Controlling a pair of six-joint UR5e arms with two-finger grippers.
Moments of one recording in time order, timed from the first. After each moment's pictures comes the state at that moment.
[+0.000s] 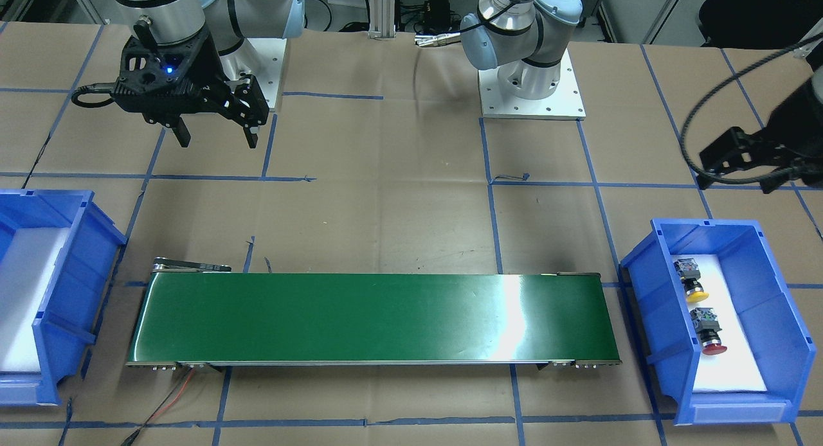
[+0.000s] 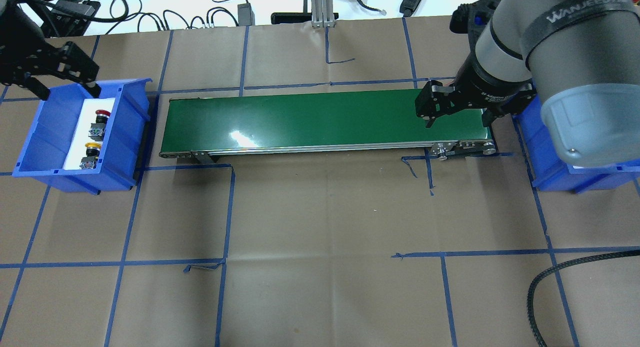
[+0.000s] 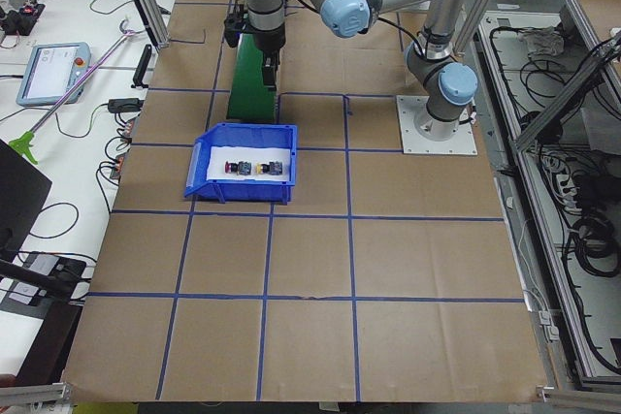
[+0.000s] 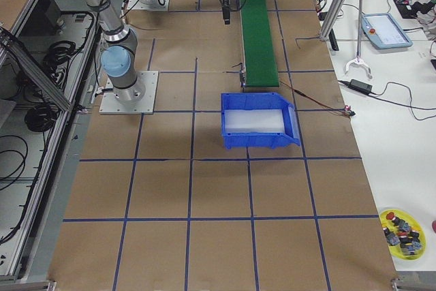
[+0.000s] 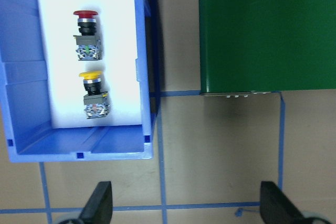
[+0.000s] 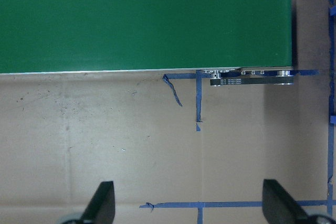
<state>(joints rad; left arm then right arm) -1.10 -1.69 -1.46 -1.59 1.57 0.51 1.62 -1.68 1.76 -1.77 -1.55 0.07</state>
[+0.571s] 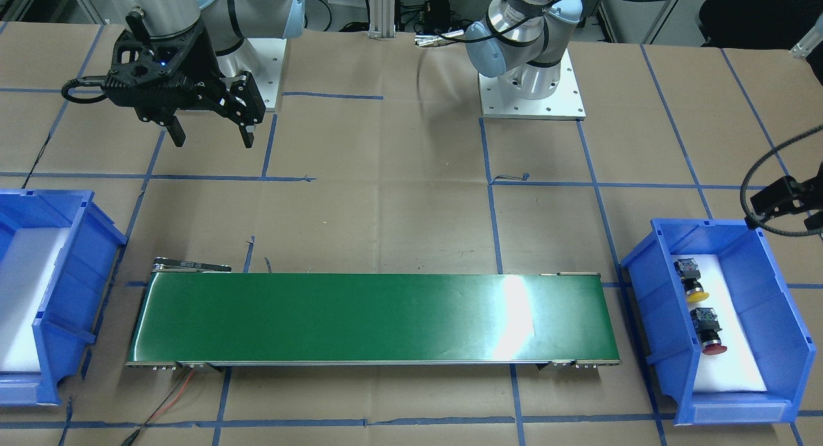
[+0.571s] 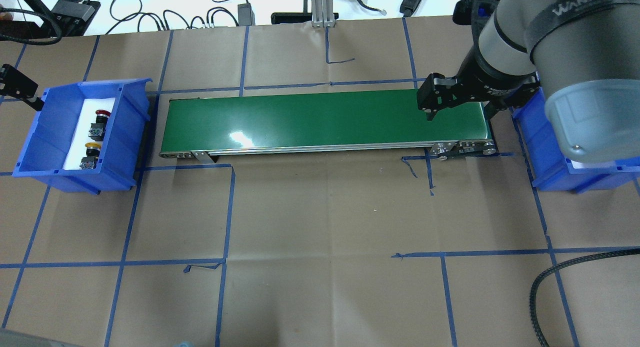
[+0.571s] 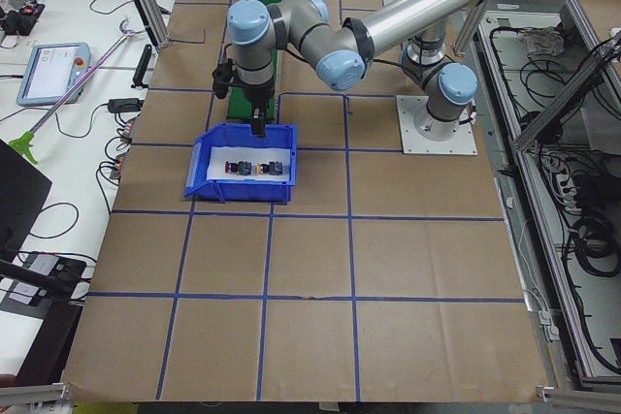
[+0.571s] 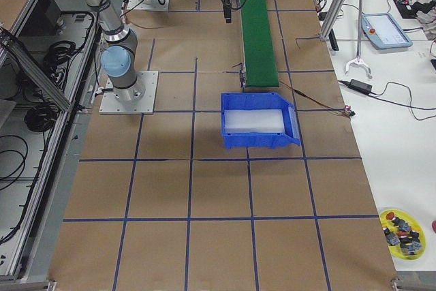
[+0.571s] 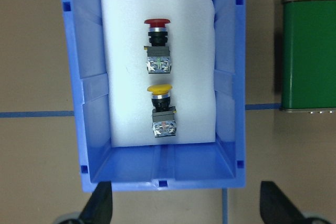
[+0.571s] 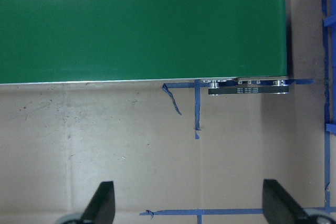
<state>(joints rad) -0.99 -1.82 -1.47 -1.40 1.57 0.63 1.61 -1.68 1.75 -1.79 -1.55 0.07</state>
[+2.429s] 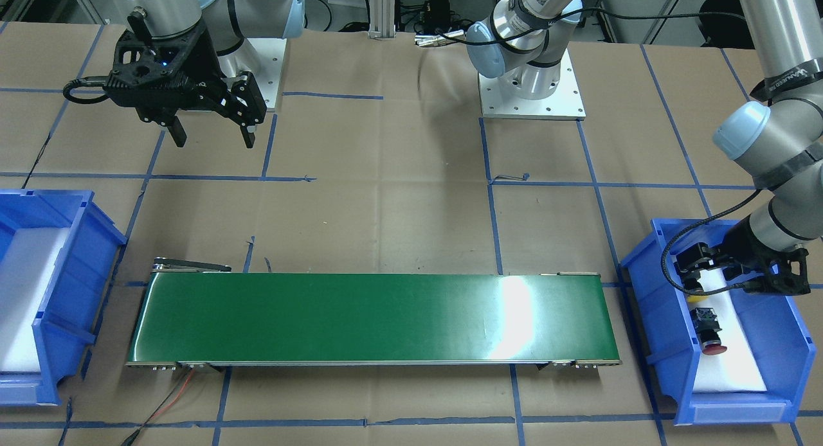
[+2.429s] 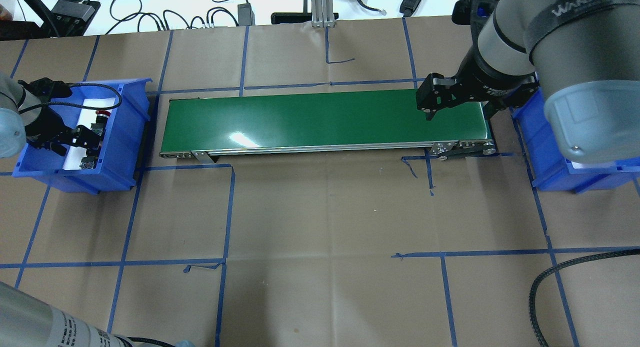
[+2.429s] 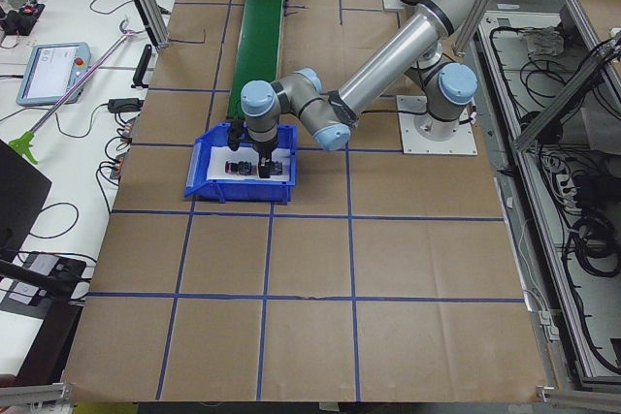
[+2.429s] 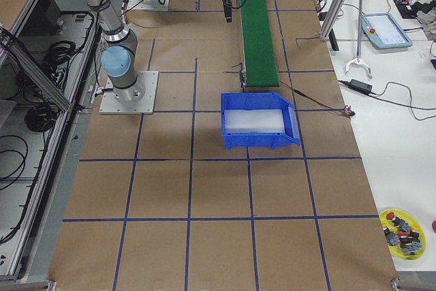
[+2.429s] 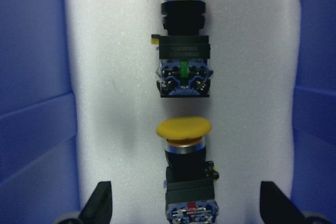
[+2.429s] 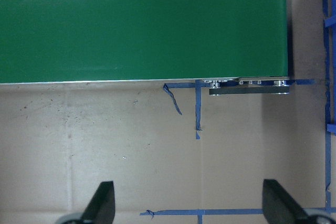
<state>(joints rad) -0.98 -1.98 -1.76 -0.97 1.57 0.62 1.62 -1.68 1.75 -1.79 -1.55 0.07</state>
